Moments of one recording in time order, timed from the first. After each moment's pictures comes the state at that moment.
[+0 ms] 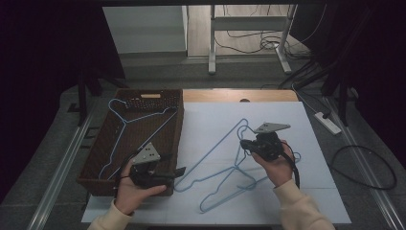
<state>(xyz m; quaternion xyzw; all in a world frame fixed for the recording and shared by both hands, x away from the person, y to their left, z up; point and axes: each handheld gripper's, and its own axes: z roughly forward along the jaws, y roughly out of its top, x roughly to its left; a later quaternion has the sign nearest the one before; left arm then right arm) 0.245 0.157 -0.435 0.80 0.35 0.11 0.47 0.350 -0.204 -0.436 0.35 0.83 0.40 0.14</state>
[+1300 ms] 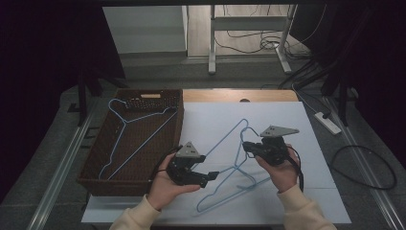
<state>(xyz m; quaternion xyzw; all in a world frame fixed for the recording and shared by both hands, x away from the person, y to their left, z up) 0.268 0.067 -0.436 0.84 0.31 0.04 0.43 0.334 -0.212 -0.429 0.34 0.82 0.44 0.14</state>
